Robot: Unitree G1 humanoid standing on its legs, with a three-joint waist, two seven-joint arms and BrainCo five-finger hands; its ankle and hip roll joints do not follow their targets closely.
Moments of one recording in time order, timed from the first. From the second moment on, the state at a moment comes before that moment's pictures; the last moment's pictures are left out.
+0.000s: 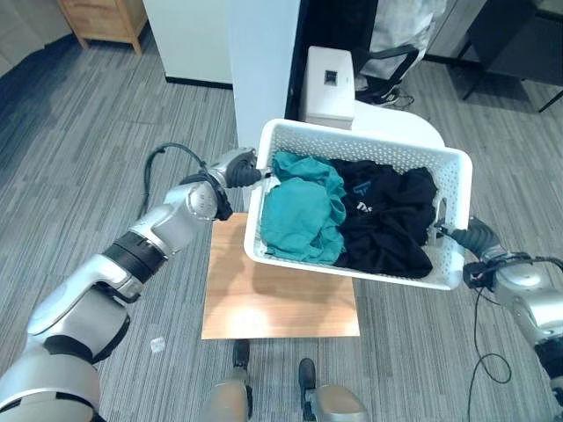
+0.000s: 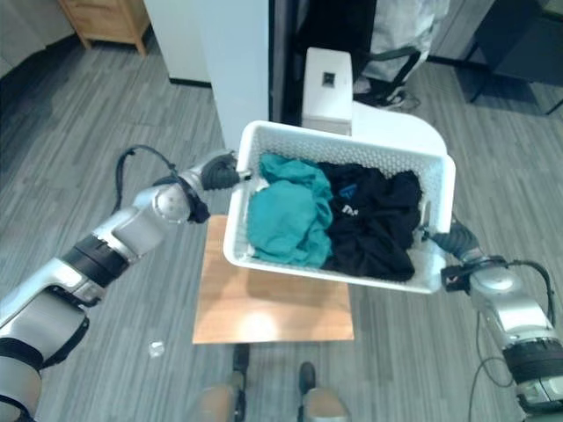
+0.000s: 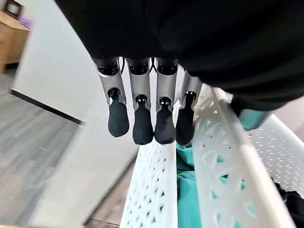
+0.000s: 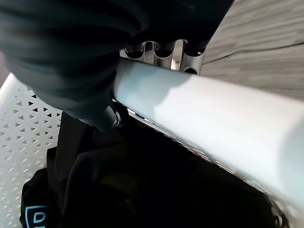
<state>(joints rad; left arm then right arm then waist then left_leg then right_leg) -0.99 0.65 -0.80 0.42 0.05 0.13 -0.02 -0.21 -0.90 0.09 0.28 0.52 0.24 0.03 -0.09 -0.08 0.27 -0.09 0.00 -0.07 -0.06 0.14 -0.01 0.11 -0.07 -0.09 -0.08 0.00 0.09</state>
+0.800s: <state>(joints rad) -0.99 0.51 -0.84 0.63 0.05 0.12 -0.02 -0.14 -0.96 0.14 0.28 0.61 0.25 0.02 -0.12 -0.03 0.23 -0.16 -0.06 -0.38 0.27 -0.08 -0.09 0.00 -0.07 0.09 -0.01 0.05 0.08</state>
